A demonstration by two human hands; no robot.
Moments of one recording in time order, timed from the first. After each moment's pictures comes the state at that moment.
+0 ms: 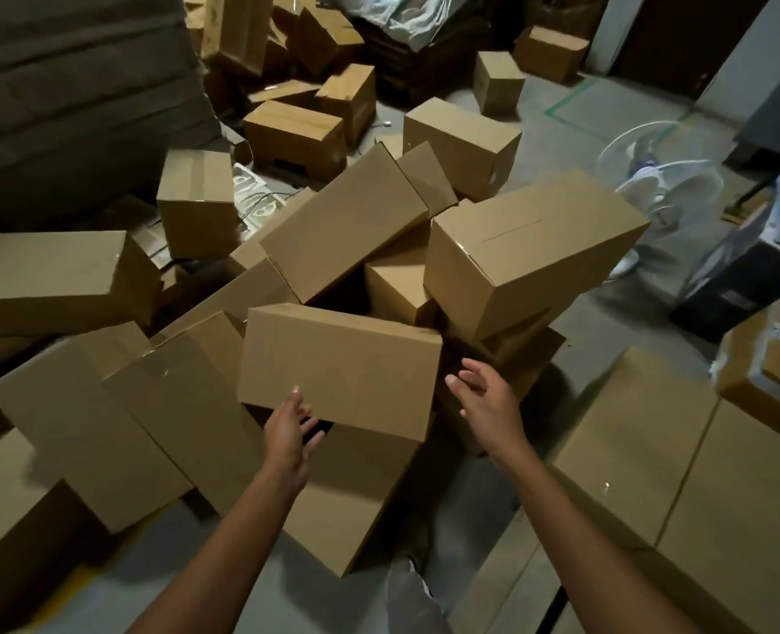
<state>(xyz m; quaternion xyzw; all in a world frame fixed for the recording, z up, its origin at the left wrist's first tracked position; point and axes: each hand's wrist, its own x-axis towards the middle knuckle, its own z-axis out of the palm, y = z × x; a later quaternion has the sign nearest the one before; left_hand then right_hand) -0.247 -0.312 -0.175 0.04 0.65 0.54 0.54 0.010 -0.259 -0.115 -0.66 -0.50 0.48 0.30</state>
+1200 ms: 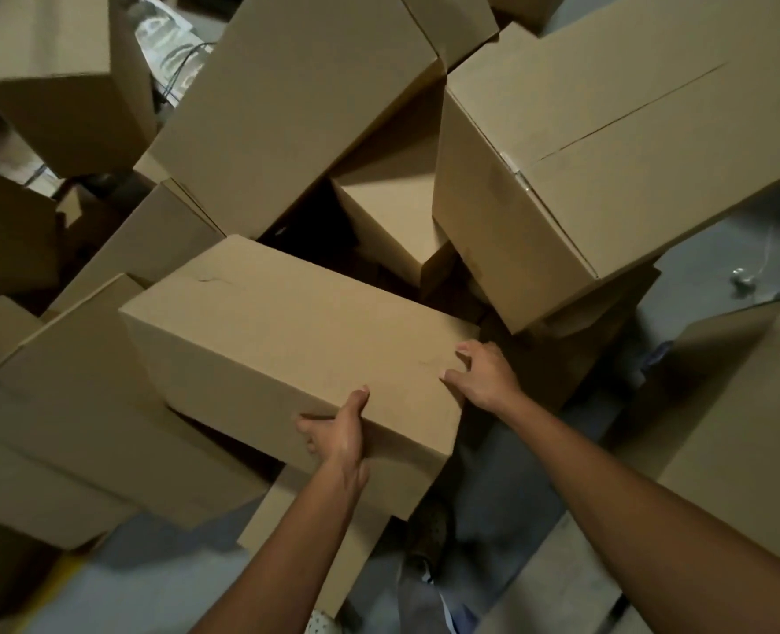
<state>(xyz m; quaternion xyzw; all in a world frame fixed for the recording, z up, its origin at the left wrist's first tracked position) -0.171 -0.075 -0.422 -0.11 0.78 0.39 0.47 0.011 0.024 -0.427 -0.68 -0.57 0.46 -0.04</state>
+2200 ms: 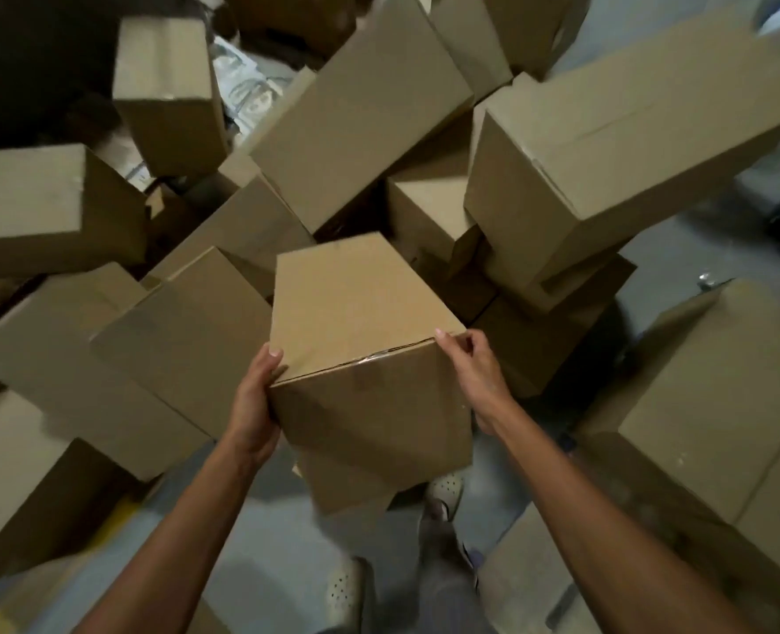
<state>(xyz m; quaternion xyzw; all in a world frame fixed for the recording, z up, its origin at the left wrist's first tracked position) -0.328 -0.236 -0.239 0.11 0.65 0.50 0.57 -0.062 -0.161 -0.259 -0.64 -0.40 0.61 0.23</state>
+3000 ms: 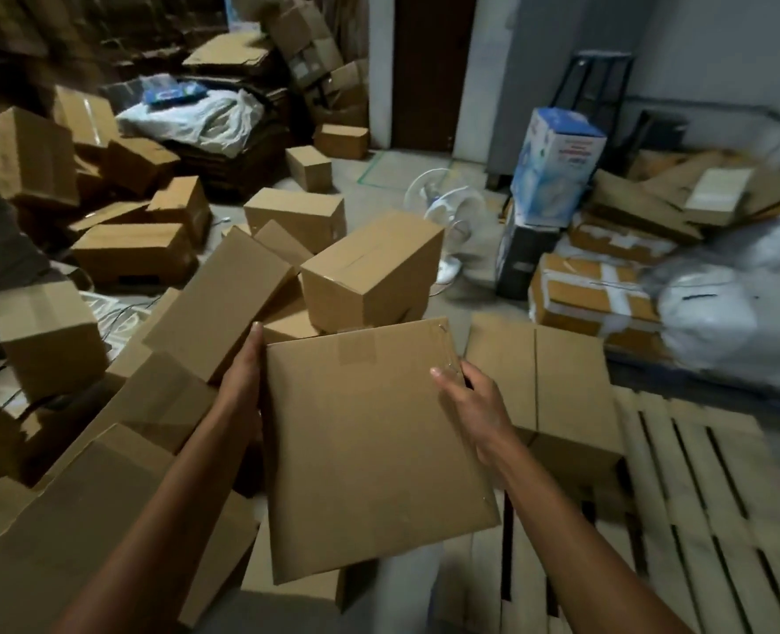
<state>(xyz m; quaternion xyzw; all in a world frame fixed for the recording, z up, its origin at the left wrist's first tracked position) -0.238 -0.388 0.032 0.34 0.56 0.43 0.62 0.023 -0.496 0.011 -0.67 -0.38 0.41 0.48</state>
